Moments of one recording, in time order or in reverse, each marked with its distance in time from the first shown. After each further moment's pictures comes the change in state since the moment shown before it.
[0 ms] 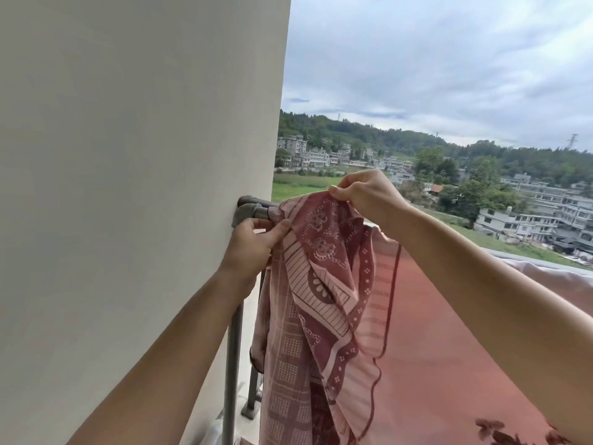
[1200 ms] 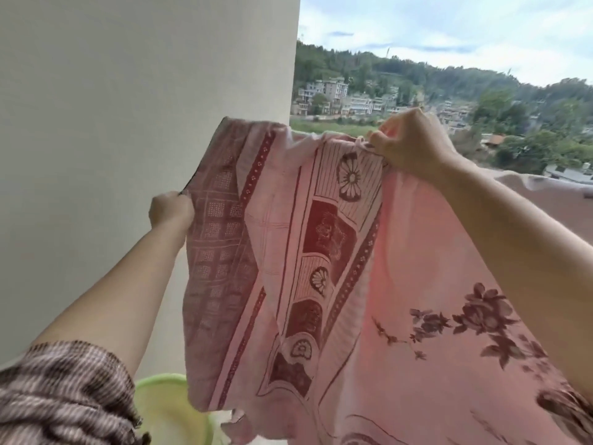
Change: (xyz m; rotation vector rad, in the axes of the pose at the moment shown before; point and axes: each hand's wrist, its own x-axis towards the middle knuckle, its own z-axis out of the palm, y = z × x) left_hand -0.058 -0.068 -0.060 0.583 0.692 -0.190; right_hand -0.072 0.071 -0.086 -0.515 0.124 -0.278
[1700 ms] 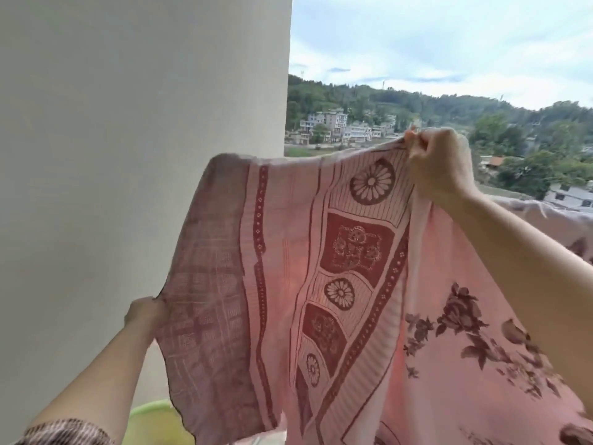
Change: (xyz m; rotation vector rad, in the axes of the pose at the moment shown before) left_hand -0.057 -0.109 -0.028 0.341 -0.214 -0.254; right_hand -0.035 0.040 -0.052 0.098 0.340 0.113
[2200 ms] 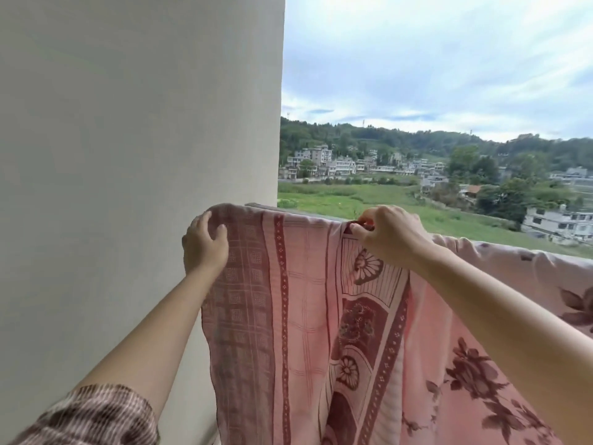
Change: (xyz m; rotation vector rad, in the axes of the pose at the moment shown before) left_hand -0.019 0.193 -0.024 -0.302 0.288 0.685; right_hand -0.018 -0.033 0.035 -0.234 -0.344 -0.157
